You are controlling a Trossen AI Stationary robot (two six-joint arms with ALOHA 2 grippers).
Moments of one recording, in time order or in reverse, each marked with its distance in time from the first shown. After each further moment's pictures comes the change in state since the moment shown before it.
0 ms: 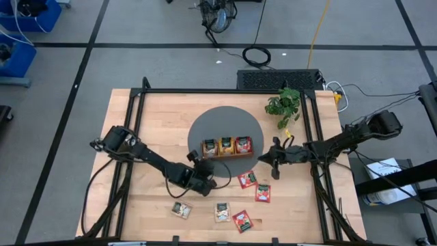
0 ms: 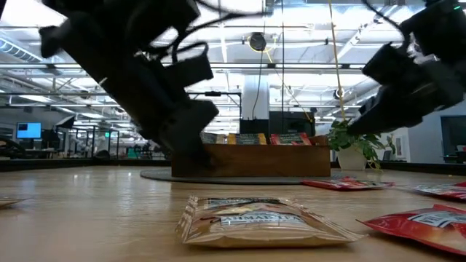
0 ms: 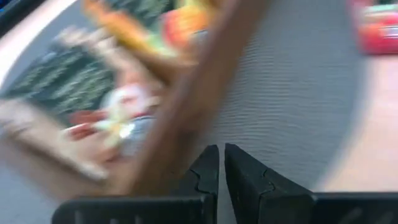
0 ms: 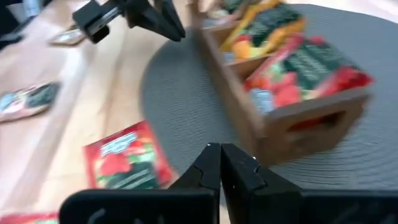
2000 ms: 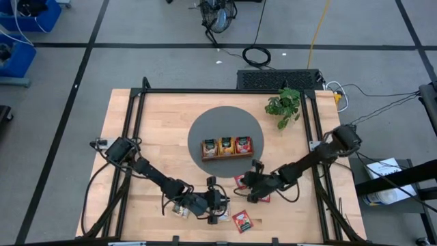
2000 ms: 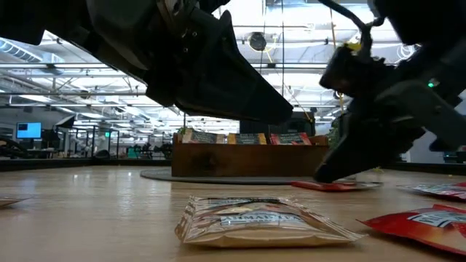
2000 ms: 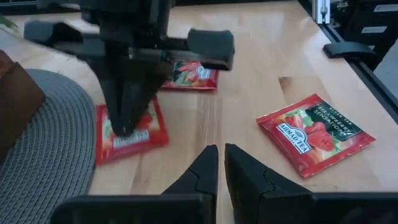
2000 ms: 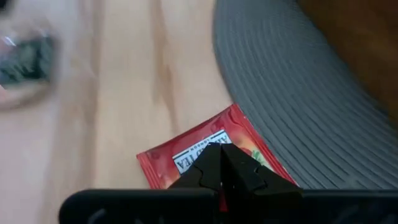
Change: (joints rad) left arm -0.158 0.116 0.068 0.610 0.251 0.415; right arm 0.261 0.696 0.538 -0.221 0.197 0.230
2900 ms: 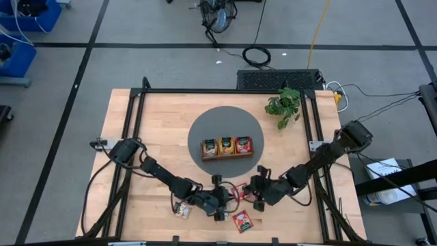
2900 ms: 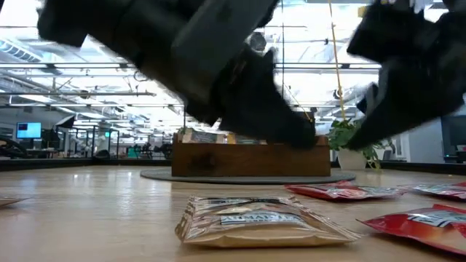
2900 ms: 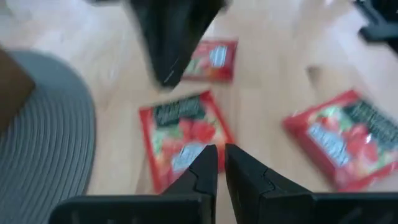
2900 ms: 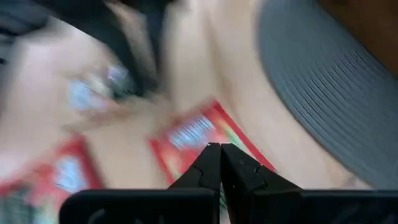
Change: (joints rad) left arm 0.058 0.074 0.128 -0.160 0.049 -0.041; right arm 0.105 -0.146 0.009 -0.098 0.008 0.164
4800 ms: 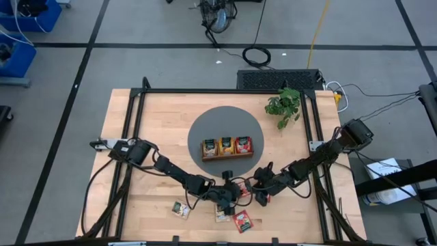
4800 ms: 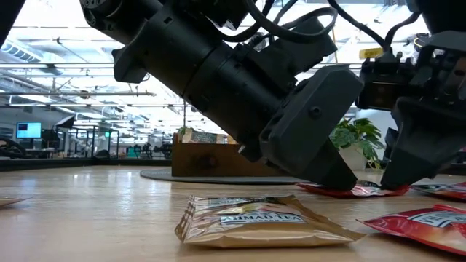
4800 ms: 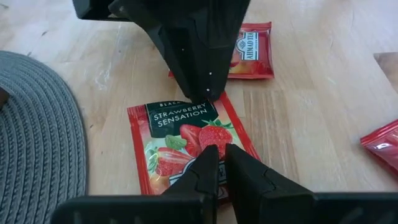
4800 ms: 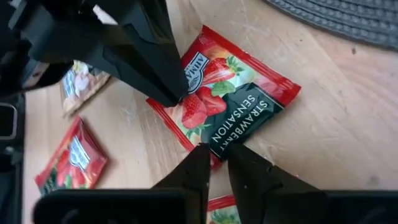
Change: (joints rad) left arm 0.094 0.145 0.157 -0.100 0.092 0.076; right arm -0.068 0.001 -0.165 0.072 -0.258 0.339
